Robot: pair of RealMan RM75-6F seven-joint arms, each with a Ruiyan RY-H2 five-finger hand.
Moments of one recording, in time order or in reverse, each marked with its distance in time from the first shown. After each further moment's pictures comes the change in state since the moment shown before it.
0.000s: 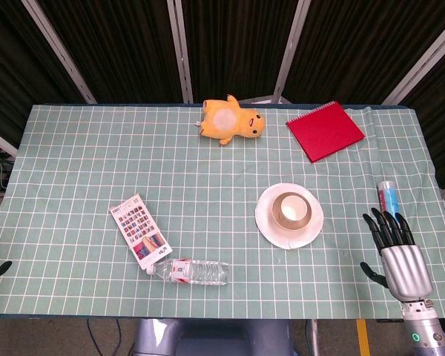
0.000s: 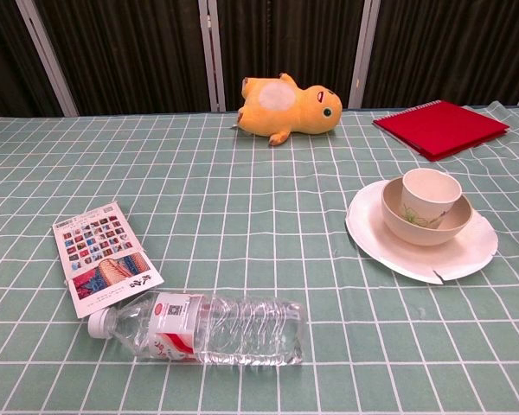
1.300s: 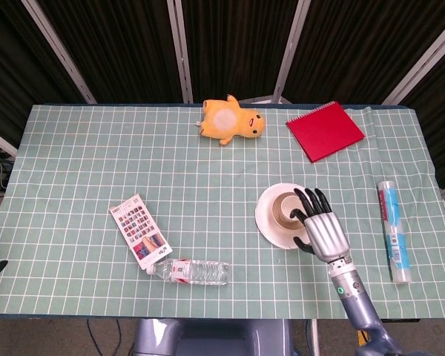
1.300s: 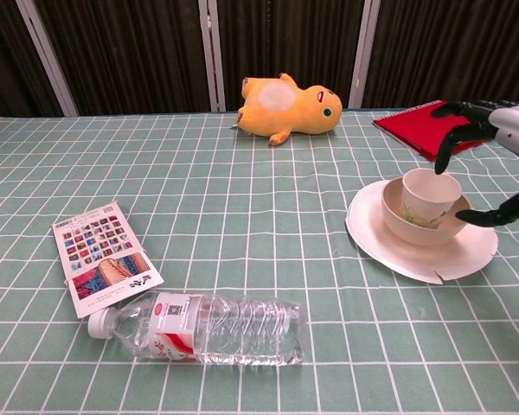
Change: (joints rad) left arm 0.006 0.019 -0.004 0.005 0.001 0.005 -0.053; right arm 0.266 -0.287 0.141 0.031 0.174 -0.305 -0.202
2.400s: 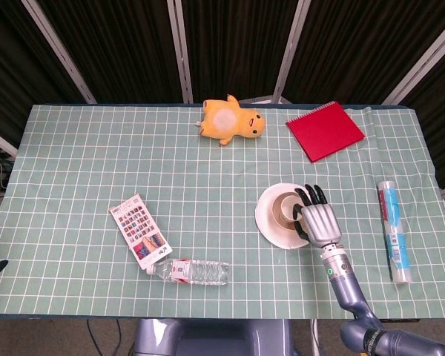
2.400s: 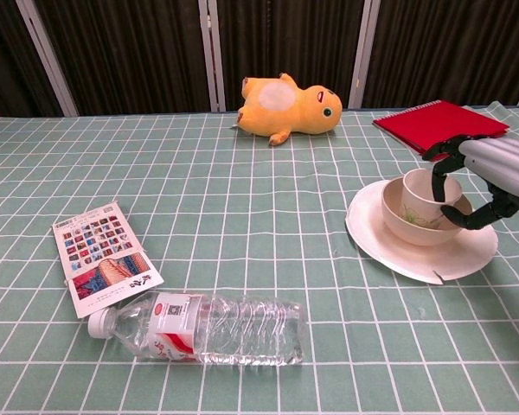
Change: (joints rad) left arm -0.004 0.001 -0.003 0.001 -0.011 -0.012 -0.005; right arm 0.097 -0.106 0.024 0.181 0.203 -0.108 -0.010
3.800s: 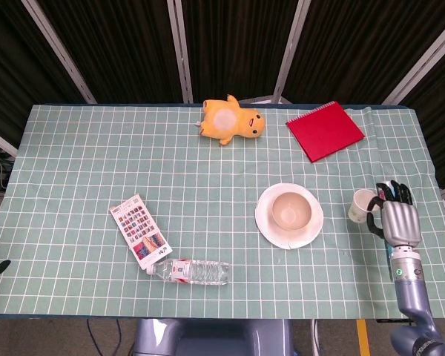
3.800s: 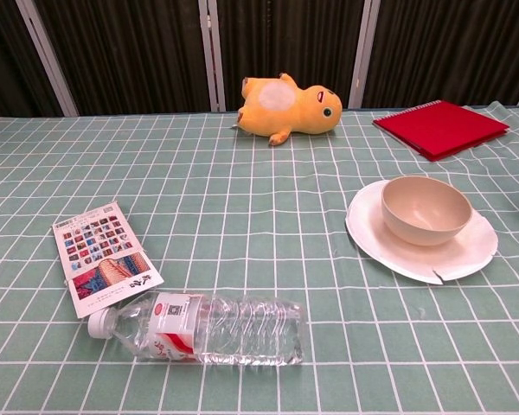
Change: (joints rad) left arm -0.002 -0.007 0.000 -0.016 0.000 0.005 0.040; right arm -0.128 0.196 -0.001 0.103 0.084 0.079 0.285
